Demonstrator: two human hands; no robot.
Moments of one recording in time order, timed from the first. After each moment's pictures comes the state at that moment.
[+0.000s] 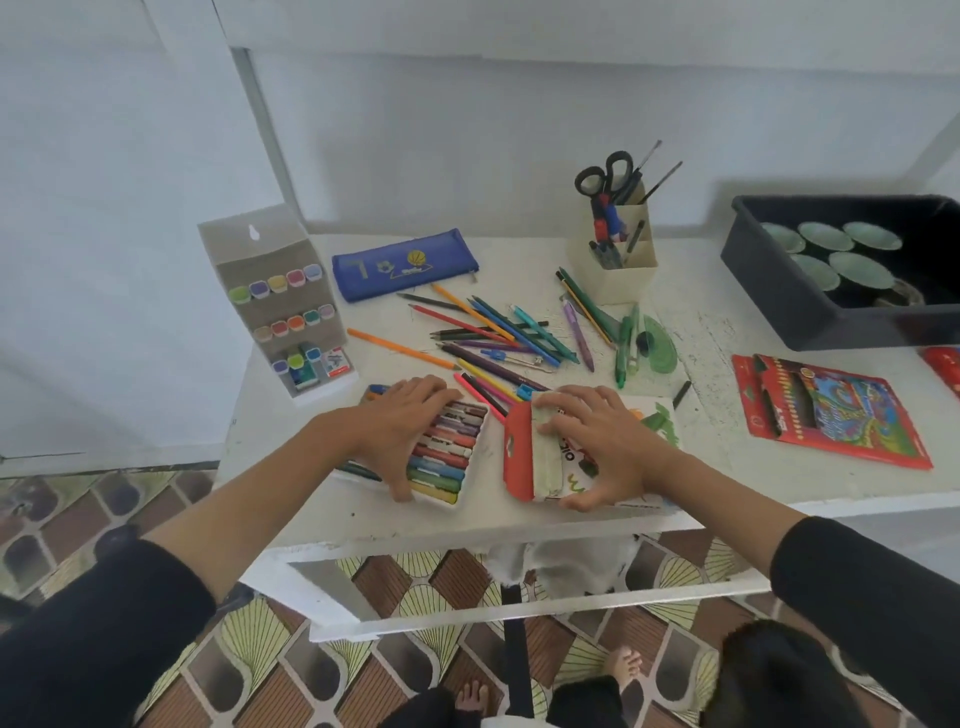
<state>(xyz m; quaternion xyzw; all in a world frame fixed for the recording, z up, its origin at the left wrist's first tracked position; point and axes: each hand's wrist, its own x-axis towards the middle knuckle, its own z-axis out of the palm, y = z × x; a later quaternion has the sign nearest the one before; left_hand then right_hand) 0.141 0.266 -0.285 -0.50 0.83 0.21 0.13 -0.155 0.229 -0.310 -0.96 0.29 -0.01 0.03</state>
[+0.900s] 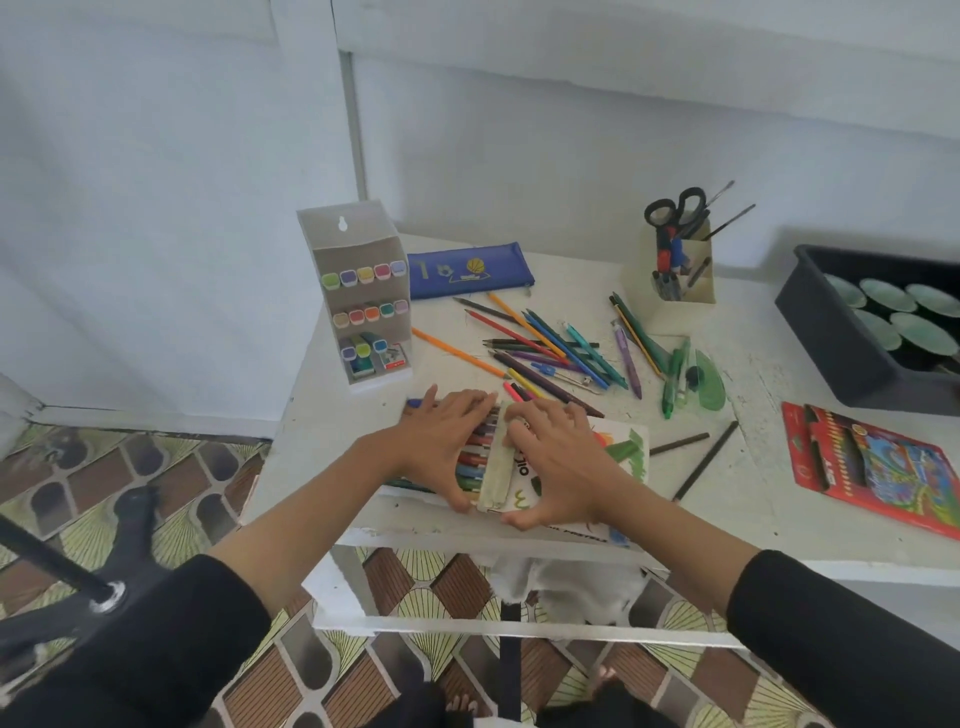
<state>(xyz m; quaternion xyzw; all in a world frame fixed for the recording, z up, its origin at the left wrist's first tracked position) 0.153 0.286 -0.314 -0.54 0.82 0.19 0.05 -0.057 0.260 -0.303 -0.96 0.28 -0.01 -0.04</state>
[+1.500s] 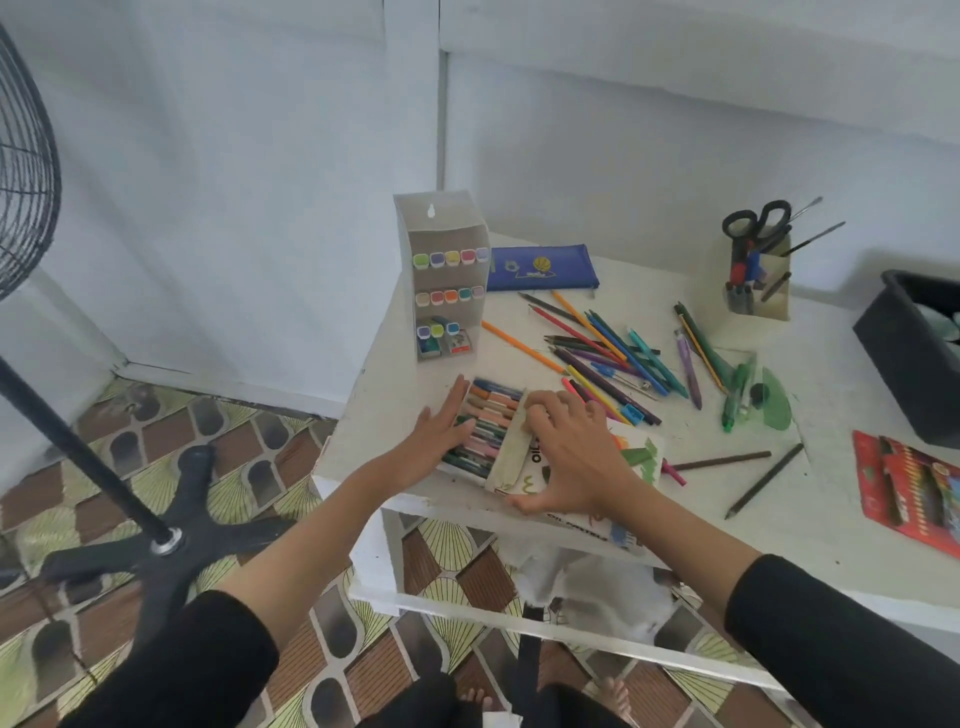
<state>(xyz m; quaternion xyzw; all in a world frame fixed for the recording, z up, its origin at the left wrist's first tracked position) 0.188 0.354 -0.335 -0.61 0.54 0.49 -0.30 -0.014 0.276 -0.311 -0.96 0.28 -0.06 -0.04</state>
